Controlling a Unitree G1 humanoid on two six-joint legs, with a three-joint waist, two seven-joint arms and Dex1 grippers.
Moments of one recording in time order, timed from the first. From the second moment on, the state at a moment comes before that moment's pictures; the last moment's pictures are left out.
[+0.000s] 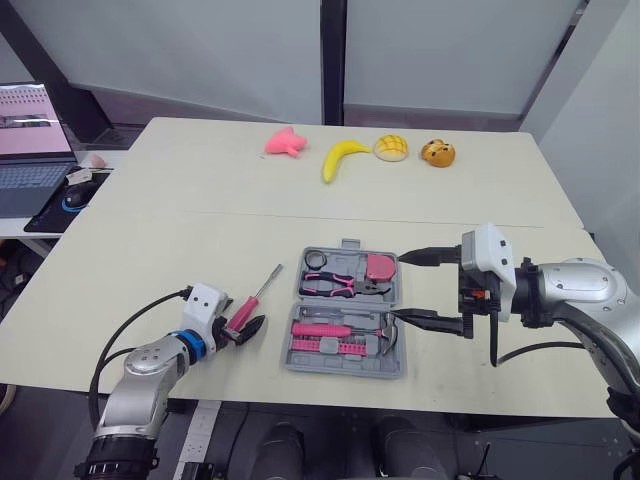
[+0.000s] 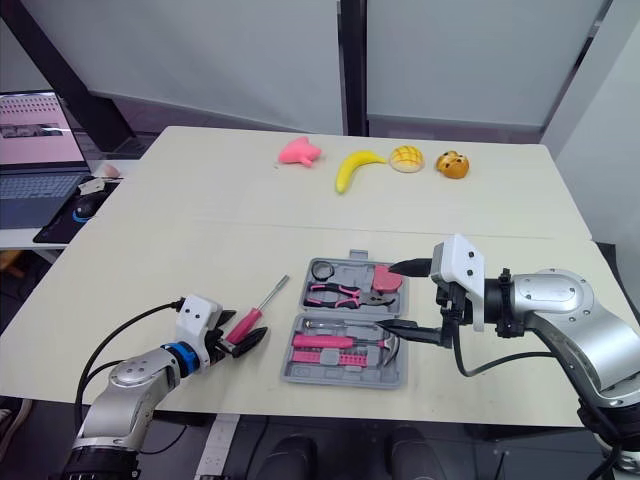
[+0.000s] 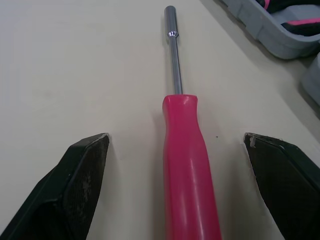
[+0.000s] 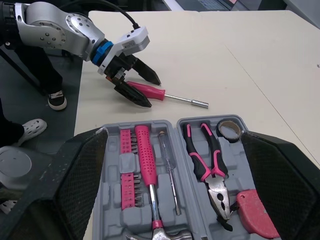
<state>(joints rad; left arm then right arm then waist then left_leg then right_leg) -0.05 0.51 0.10 0.10 -0.21 0.32 -0.64 -0.34 -0.81 0.02 -0.55 0.58 0.64 0.98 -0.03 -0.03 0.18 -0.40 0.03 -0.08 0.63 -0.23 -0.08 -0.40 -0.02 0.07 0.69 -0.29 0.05</state>
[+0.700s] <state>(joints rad) -0.12 0.48 0.05 0.10 -0.16 0.37 -0.58 -0.35 -0.81 0.02 -0.55 0.58 0.64 0.97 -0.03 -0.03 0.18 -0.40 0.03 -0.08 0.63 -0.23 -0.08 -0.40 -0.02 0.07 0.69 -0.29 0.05</state>
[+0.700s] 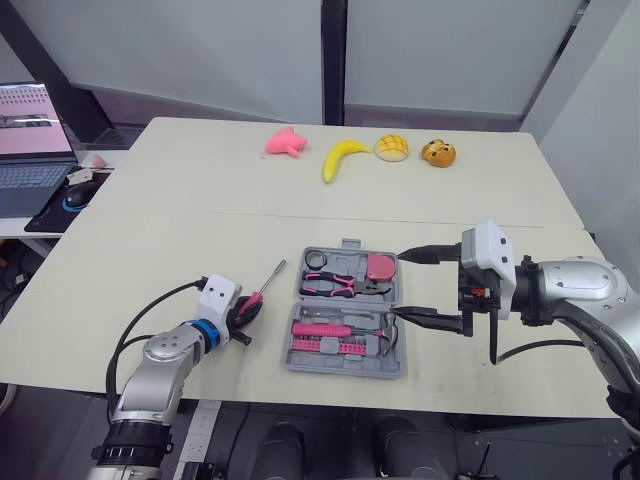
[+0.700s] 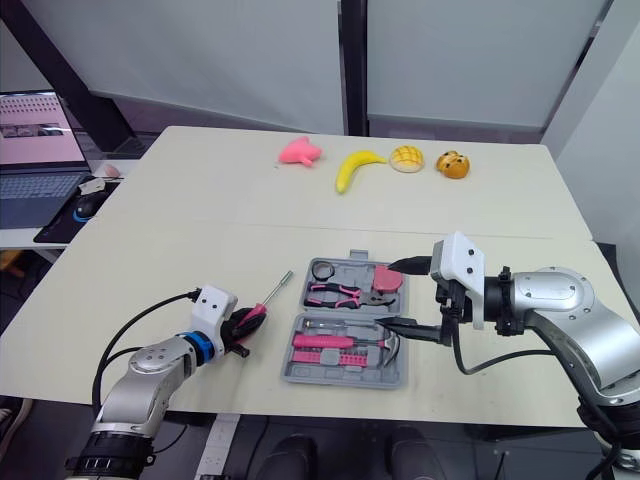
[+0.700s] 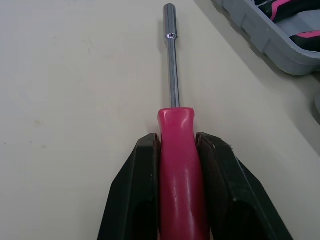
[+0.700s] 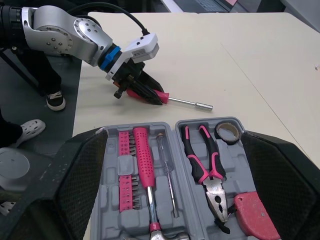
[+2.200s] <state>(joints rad) -0.19 0.92 -0.24 -0.53 -0.17 0.55 -1.12 -0.25 -1.03 0.11 -0.55 0.41 0.52 1.15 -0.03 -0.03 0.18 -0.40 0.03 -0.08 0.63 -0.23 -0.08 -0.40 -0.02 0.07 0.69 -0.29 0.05</state>
